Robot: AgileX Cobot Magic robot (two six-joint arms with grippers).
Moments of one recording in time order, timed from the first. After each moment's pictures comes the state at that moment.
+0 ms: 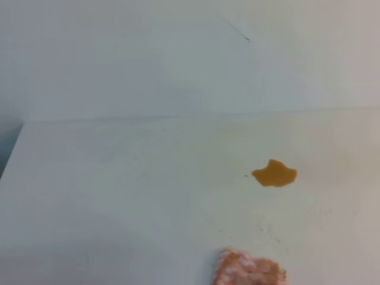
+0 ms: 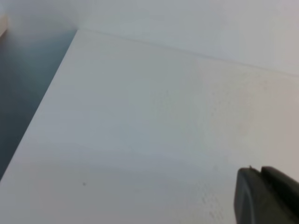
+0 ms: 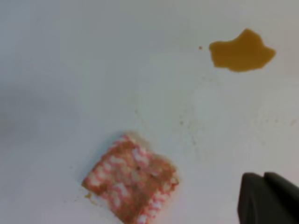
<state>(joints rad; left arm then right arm) 0.03 0.00 0.00 -0.24 0.33 -0.10 0.06 0.93 -0.81 0.51 0.82 -0.39</state>
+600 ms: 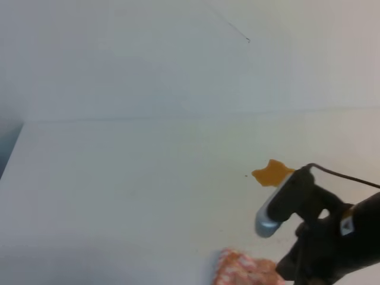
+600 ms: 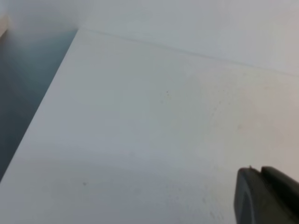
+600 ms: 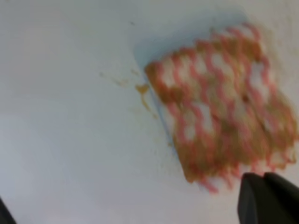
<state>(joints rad) 0.03 0.00 0.00 -0.24 0.33 -0.10 0.62 1.35 -0.84 0.31 0.70 -0.44</state>
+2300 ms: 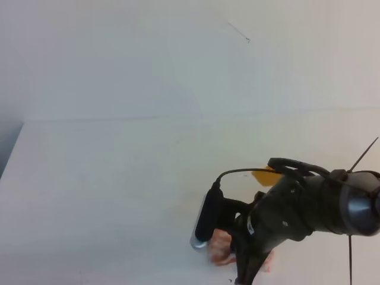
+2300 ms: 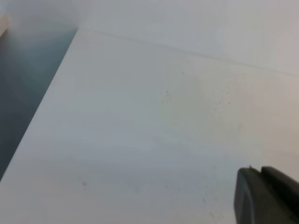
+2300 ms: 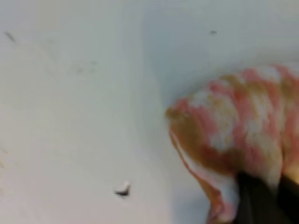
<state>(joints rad) 0.03 0.00 0.00 -0.24 0.33 -0.10 0.74 1.89 -1.08 -0.08 0.44 -0.48</state>
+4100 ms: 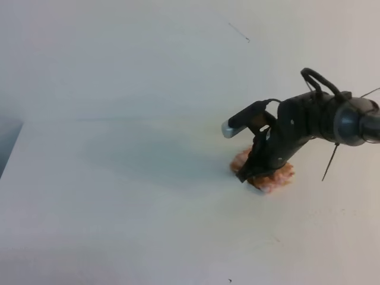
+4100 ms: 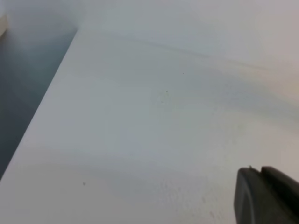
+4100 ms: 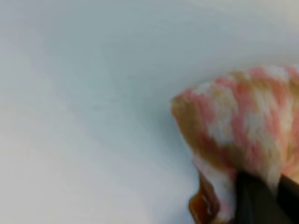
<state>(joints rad) 0.03 0.00 0.00 -0.24 0.33 -0.10 0.43 2.17 -1.56 0.00 0.56 -0.26</state>
